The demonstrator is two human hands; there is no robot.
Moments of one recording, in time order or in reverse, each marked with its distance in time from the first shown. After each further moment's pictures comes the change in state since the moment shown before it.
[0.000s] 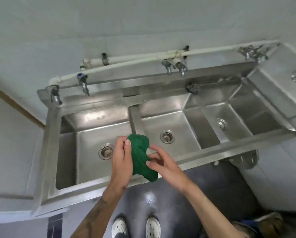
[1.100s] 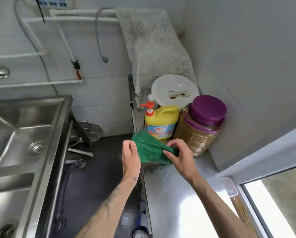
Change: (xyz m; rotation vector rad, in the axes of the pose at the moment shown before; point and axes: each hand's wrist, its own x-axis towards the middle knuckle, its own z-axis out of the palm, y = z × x) left_hand -0.396 0.056 0.380 0.142 -1.310 0.090; right_hand -0.506 0.203 -0.157 -0.203 1.823 0.123
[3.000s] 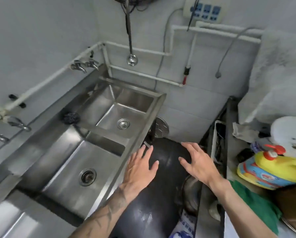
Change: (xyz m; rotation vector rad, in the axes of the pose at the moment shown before) left_hand 0.050 -0.043 -0.282 0.892 -0.044 0.001; right_hand 0.070 -0.163 0.216 -0.555 -0.598 -0.309
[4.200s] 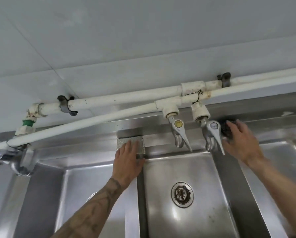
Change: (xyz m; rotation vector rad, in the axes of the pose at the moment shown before) left_hand -0.072 -0.550 -0.069 -0.002 0.384 -1.041; right_hand 0.421 -0.461 0.358 -0.227 -0.337 -0.694
